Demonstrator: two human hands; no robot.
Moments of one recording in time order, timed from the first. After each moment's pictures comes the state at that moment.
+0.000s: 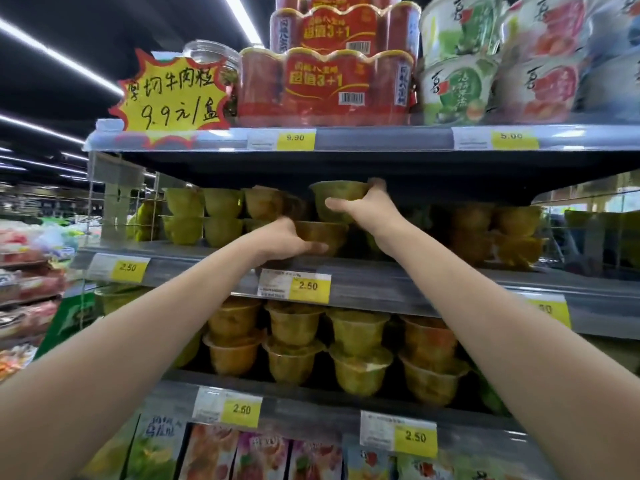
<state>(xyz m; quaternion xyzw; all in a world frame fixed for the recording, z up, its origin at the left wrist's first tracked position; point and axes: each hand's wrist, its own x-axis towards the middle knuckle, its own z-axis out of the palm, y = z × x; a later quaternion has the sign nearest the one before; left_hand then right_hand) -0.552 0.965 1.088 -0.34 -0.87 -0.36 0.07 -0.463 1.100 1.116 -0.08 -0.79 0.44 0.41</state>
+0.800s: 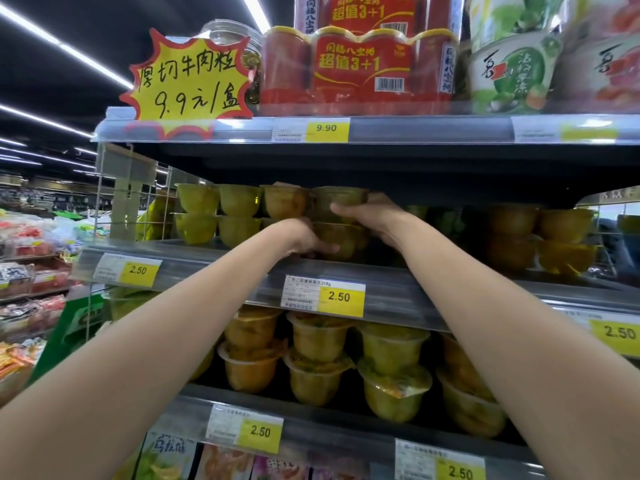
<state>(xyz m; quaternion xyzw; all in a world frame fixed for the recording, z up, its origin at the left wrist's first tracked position) -0.599 0.980 1.102 -0.36 -0.89 -0.28 0.02 -0.536 1.107 1.123 -0.13 -0.82 0.46 0.32</state>
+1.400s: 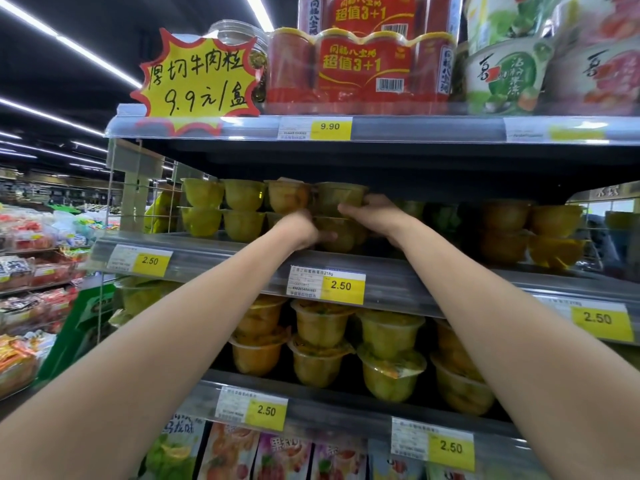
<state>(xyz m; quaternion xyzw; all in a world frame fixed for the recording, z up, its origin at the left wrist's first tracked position) -0.598 0.980 1.094 -0.35 -0.87 -0.33 0.08 -0.516 1.100 1.115 -0.12 -0.87 0.35 0.32</state>
